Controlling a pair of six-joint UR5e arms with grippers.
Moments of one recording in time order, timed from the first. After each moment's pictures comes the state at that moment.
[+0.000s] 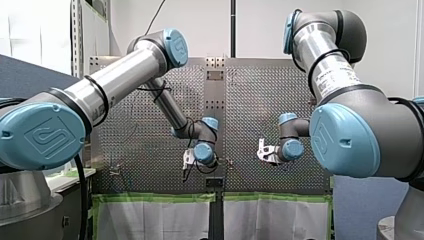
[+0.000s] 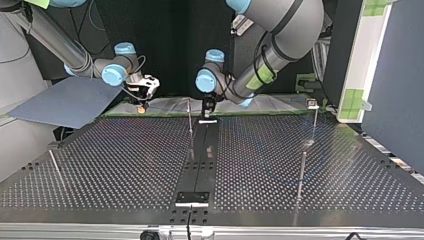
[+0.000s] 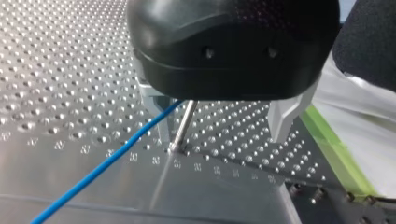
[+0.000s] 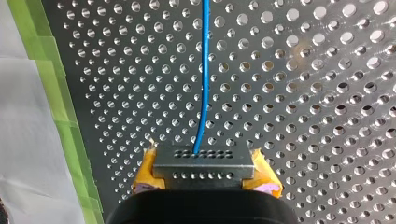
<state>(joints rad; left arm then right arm) -0.56 -2.51 -1.41 -2.70 -1.92 -1.63 1.86 -0.76 1.62 -0.53 1.45 1.65</state>
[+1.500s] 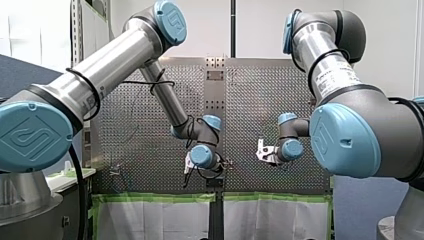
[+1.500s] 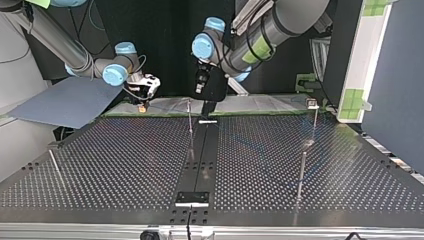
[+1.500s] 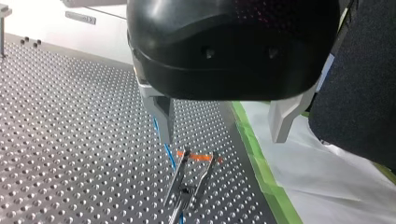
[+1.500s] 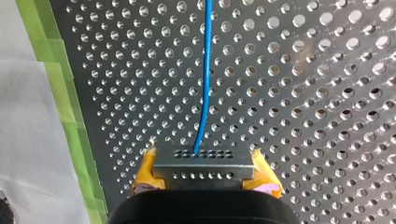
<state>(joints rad) -0.68 -2.37 -1.68 -2.56 -1.92 -1.64 1.86 -0.76 1.62 -0.52 1.45 1.65</state>
